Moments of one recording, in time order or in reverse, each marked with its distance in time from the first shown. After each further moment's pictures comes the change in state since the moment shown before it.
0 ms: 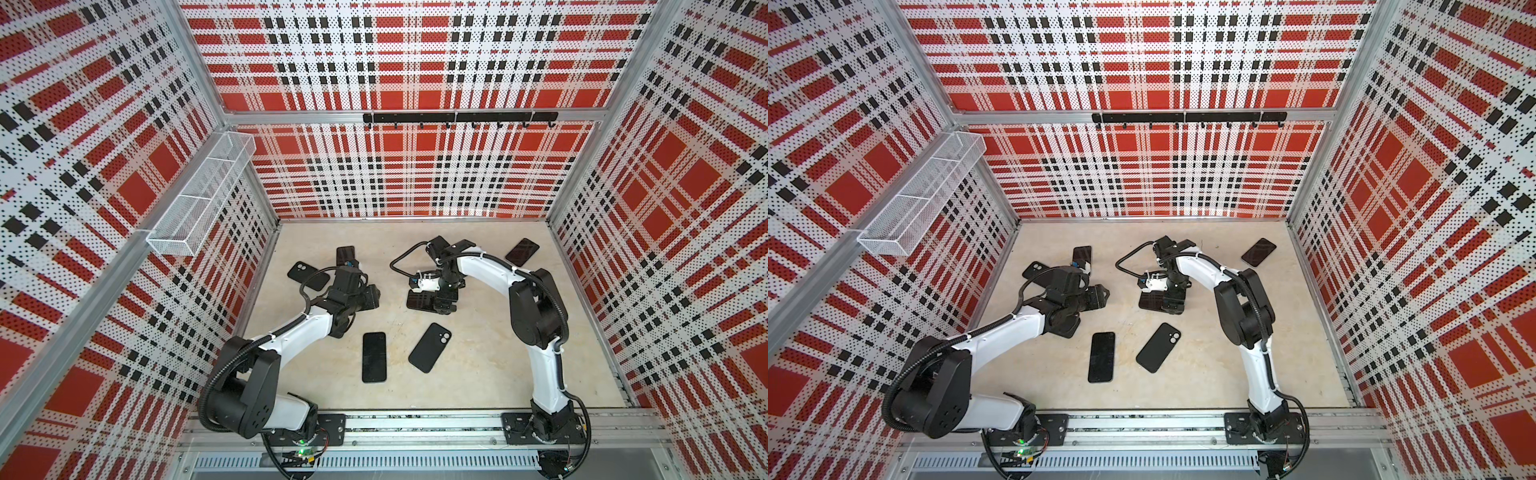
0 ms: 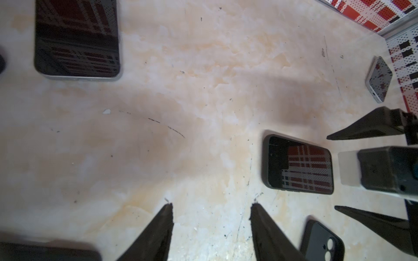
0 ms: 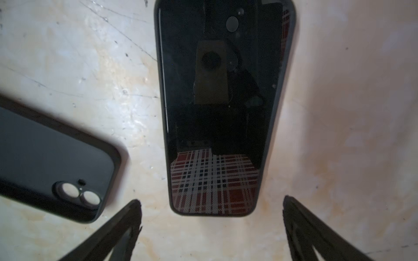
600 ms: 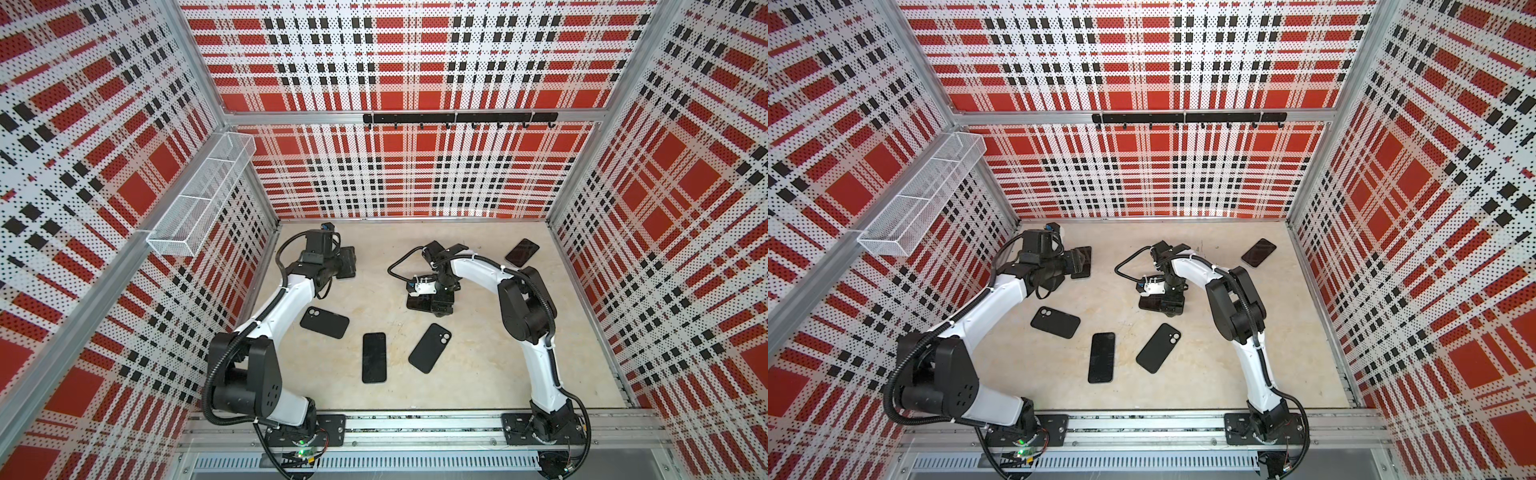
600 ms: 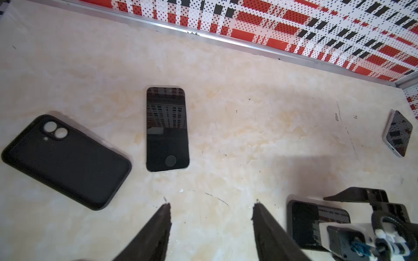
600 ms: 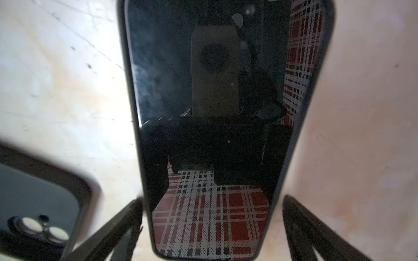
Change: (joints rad) left arm 0.230 0.080 0.356 -0.219 0.029 0.216; right arm 0.005 0.080 0.028 0.030 -0.002 -0.009
